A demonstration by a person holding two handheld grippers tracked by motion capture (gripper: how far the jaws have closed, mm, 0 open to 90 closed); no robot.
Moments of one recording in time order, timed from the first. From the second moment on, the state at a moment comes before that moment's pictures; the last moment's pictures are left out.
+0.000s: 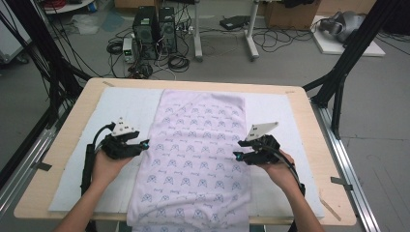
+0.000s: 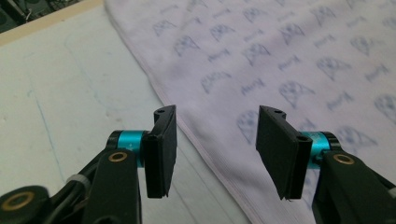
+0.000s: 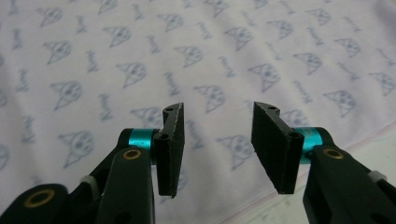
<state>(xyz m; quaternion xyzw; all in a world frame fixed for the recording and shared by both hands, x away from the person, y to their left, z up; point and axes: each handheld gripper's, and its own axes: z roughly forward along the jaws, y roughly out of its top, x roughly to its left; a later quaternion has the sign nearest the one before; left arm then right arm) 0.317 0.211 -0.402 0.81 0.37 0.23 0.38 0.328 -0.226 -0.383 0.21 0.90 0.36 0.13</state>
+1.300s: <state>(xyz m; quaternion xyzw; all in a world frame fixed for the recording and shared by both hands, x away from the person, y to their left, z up) 0.278 0.217 -0.432 0.82 0.35 0.20 0.40 0.310 -0.229 -0.424 0.24 0.90 0.34 0.10</state>
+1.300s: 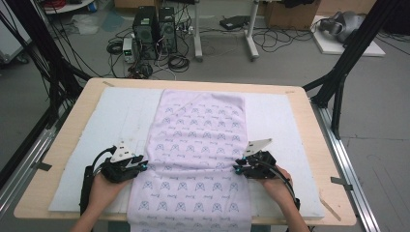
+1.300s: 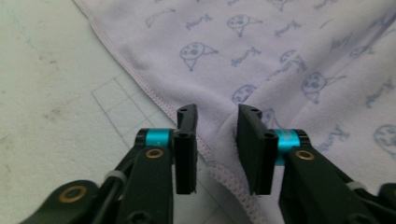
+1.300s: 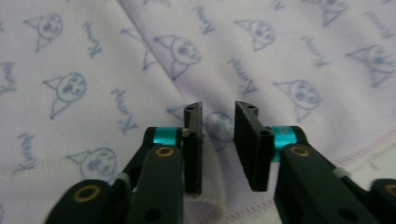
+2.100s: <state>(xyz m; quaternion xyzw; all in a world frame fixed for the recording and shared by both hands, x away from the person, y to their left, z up) 0.218 0.195 -0.447 0.87 0.24 0.15 0.40 0.247 -0.218 -0.442 0.17 0.91 0.38 0.04</state>
